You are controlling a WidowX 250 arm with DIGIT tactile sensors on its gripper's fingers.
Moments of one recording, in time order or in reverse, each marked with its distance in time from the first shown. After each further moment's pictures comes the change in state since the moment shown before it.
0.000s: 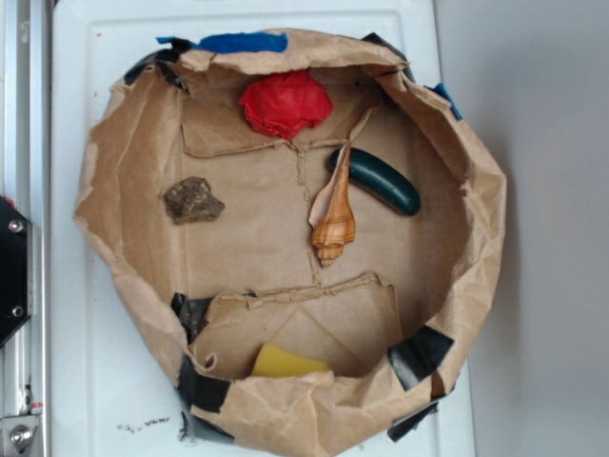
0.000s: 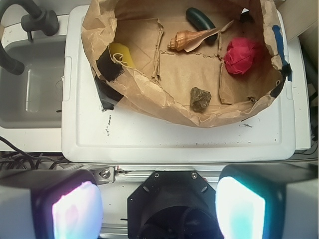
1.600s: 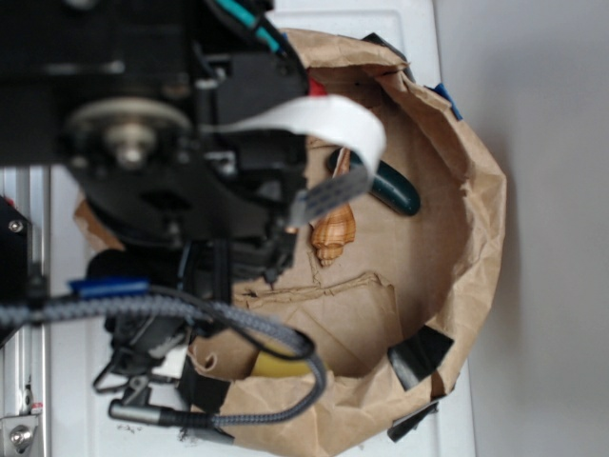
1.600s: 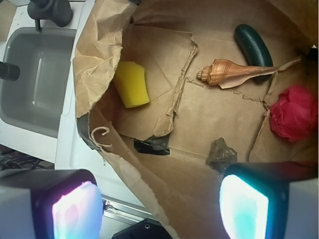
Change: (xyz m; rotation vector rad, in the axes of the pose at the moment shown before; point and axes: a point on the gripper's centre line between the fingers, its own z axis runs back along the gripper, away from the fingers) arm 0.086 0.011 -0.059 -0.128 0.135 -0.212
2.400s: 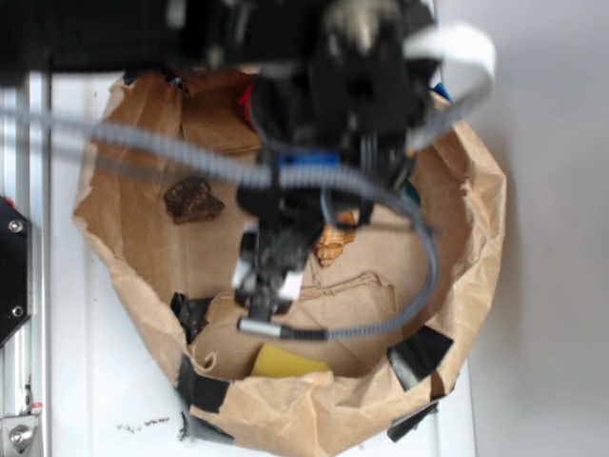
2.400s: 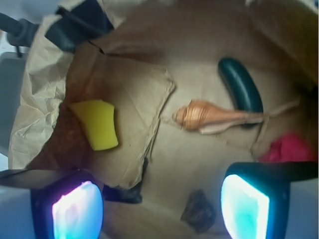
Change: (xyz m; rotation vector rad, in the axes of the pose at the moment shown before) arm 0.046 0.053 -0.027 -0.061 -0.099 -0.057
